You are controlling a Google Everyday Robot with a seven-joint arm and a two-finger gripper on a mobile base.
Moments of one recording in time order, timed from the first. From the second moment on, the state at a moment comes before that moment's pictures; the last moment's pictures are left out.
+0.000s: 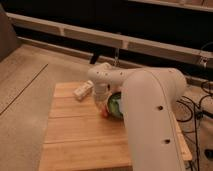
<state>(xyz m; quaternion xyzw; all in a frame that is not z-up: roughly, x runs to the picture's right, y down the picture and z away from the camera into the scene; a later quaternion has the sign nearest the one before) -0.031 0.115 0.886 -0.31 0.26 0.64 0.65</state>
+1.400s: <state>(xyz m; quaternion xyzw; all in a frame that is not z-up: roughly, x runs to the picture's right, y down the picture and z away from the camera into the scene) 0.090 0.095 0.806 -0.21 0.30 0.70 0.61</state>
